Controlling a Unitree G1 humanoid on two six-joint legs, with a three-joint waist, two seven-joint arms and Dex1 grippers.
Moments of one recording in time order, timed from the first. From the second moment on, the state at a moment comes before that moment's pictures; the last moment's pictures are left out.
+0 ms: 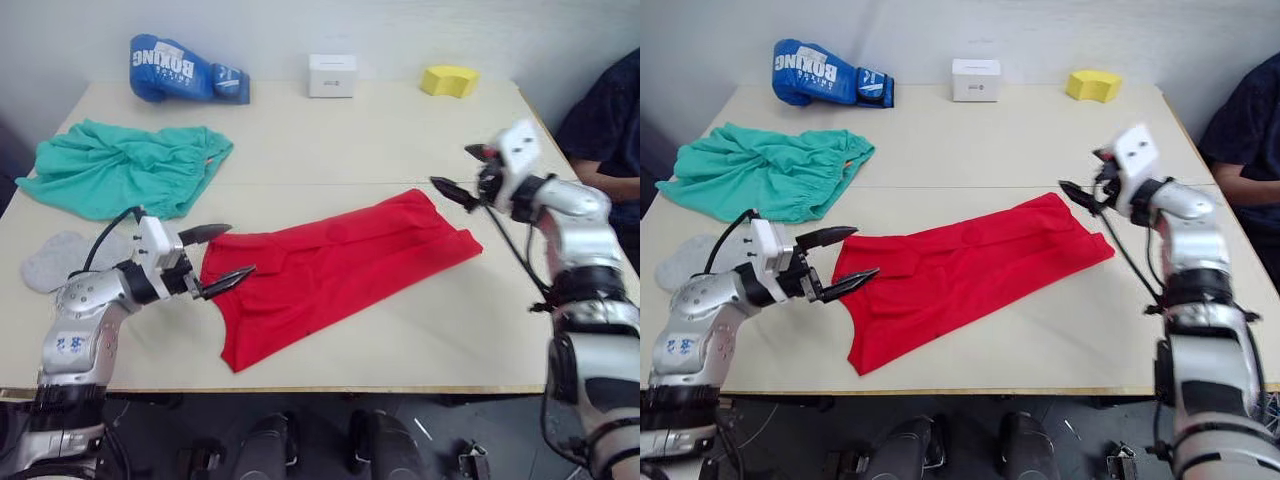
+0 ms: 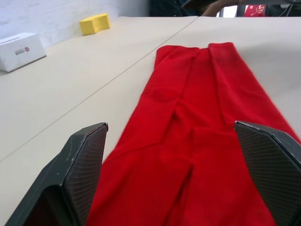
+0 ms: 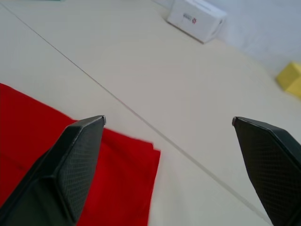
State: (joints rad) left arm -0.33 0.68 0.19 0.06 -0.44 0.12 -0.99; right arm -0.81 -0.69 -0.15 0.49 0.21 0.27 0.88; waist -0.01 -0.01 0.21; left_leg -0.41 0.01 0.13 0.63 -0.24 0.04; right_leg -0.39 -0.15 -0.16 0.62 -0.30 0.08
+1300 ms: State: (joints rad) left arm -1.09 0.46 -0.08 1.23 0.04 -0.09 -1.01; right arm -0.30 -0.40 -0.36 -0.32 0.53 1.20 0.24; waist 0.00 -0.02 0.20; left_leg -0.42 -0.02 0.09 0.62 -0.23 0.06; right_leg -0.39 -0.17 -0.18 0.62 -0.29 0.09
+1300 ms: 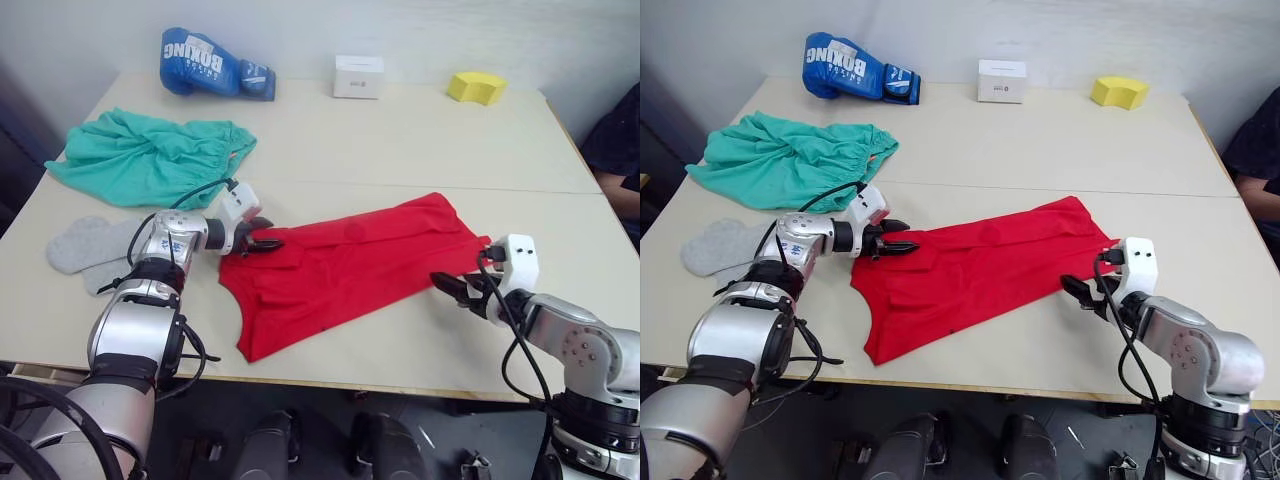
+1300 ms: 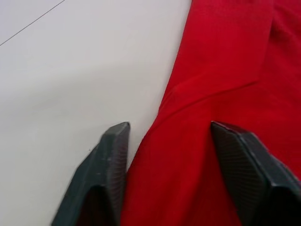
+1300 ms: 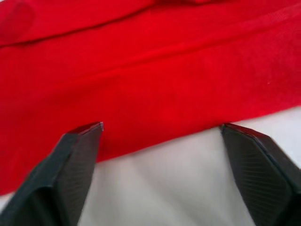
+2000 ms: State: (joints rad) left arm -0.68 0.50 0.02 0.58 -0.08 0.16 -1.03; right arm -0.56 -0.48 -0.15 0.17 0.32 0.79 0.36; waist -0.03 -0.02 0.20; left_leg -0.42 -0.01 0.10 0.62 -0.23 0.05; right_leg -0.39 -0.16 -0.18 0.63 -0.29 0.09
